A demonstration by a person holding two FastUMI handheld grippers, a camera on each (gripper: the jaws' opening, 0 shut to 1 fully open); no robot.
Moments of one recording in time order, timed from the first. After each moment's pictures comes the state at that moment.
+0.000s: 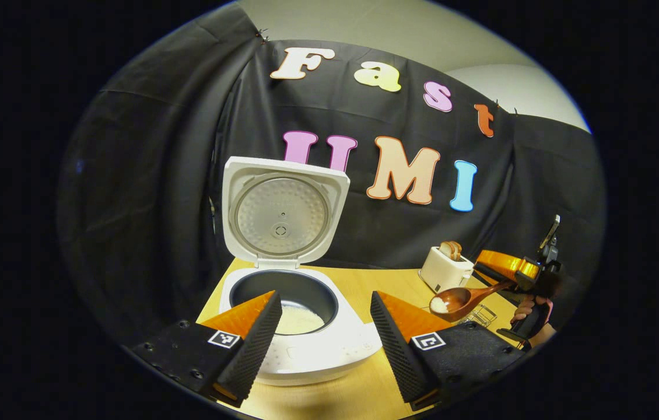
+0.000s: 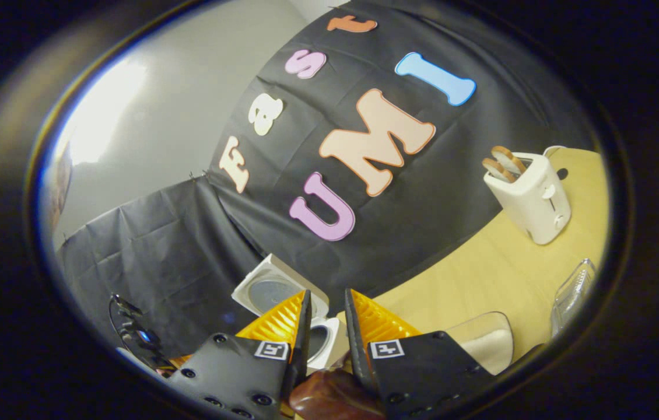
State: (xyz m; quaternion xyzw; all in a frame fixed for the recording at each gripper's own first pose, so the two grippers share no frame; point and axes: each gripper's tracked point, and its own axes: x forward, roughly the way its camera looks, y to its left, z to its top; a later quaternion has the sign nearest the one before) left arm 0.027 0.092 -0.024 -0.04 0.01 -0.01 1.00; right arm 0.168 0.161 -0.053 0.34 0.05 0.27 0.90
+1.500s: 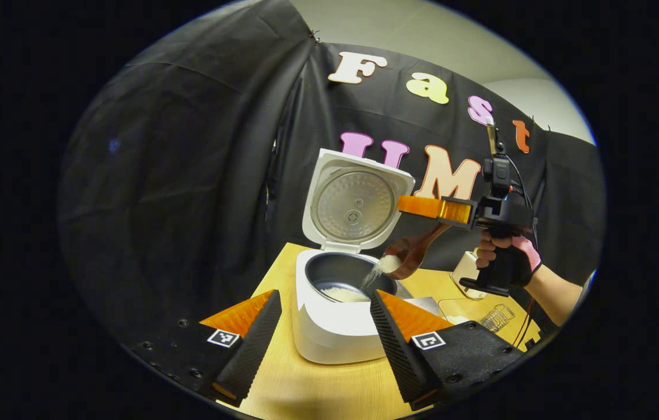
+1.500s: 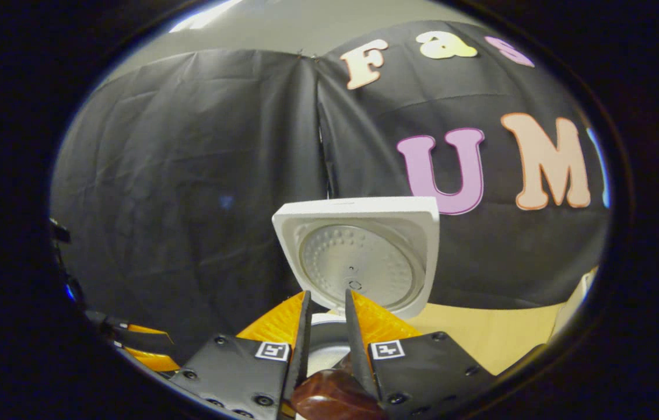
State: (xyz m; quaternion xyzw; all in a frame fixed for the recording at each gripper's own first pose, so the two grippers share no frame) left arm -0.043 0.188 -0.065 -0.10 0.01 0.07 0.99; right arm 0.189 0.473 -0.058 -0.08 0.08 0.40 0.91
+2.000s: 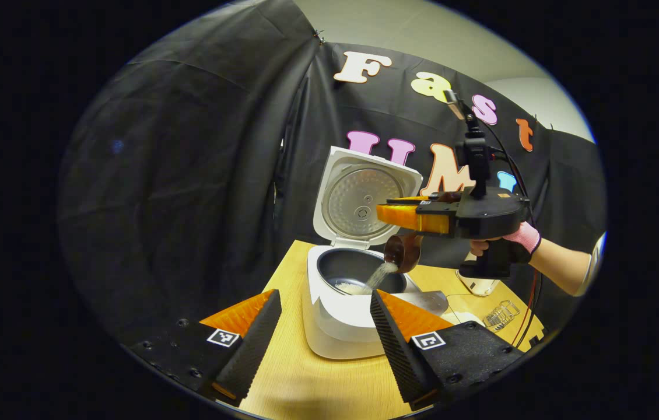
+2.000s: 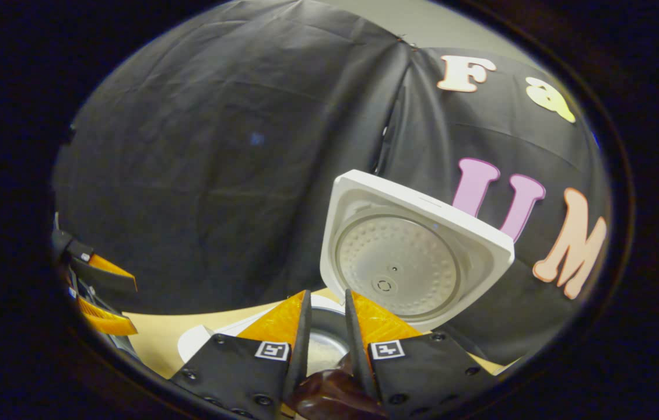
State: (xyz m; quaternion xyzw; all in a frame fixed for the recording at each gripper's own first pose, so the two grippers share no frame) left arm -0.052 0.193 -0.076 -0.09 0.02 0.08 0.99; right arm 0.171 0.524 -0.095 -0.29 0.05 0.43 0.85
